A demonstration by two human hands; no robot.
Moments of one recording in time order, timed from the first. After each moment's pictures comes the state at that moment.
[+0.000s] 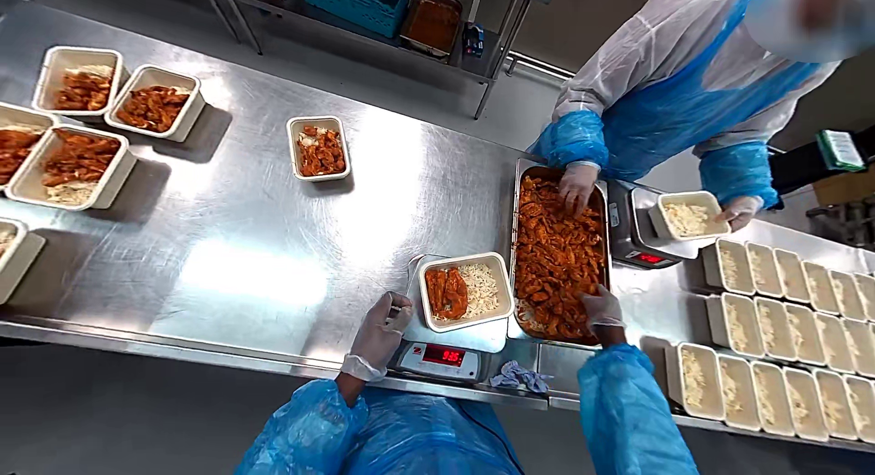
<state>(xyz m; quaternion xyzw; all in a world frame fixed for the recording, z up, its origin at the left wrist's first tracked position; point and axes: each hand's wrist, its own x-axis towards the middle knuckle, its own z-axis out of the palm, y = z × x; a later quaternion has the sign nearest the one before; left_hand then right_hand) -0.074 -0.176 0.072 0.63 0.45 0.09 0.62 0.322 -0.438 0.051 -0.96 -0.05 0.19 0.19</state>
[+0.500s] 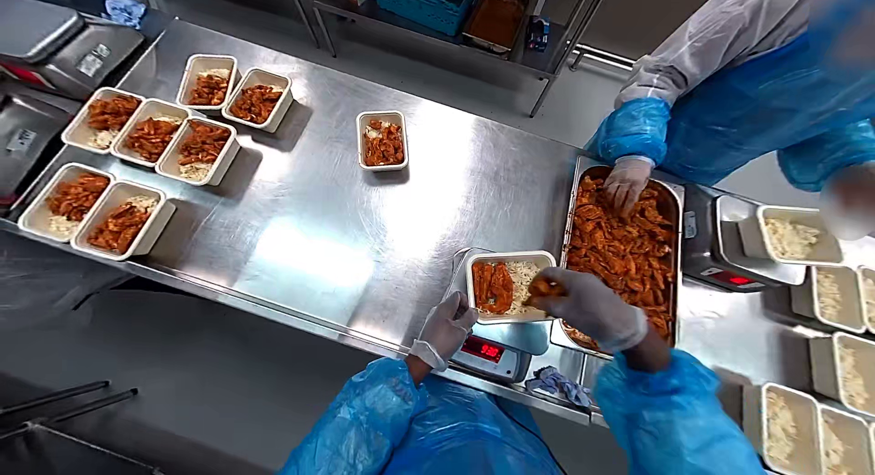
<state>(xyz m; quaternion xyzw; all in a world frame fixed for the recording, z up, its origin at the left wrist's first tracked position) -0.057 -0.205 0.067 0.59 0.45 0.01 0.67 0.179 -0.296 0.198 -0.78 -0.49 0.37 0.13</state>
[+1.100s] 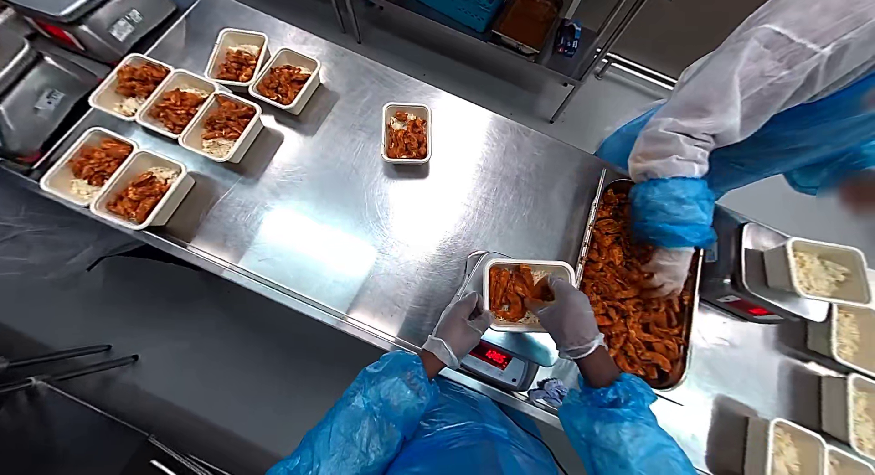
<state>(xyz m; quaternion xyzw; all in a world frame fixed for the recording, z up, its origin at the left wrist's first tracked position) -0.048 -0.202 0.062 0.61 0.43 0.00 0.66 0.147 -0.277 0.132 -0.88 -0.39 0.26 0.10</state>
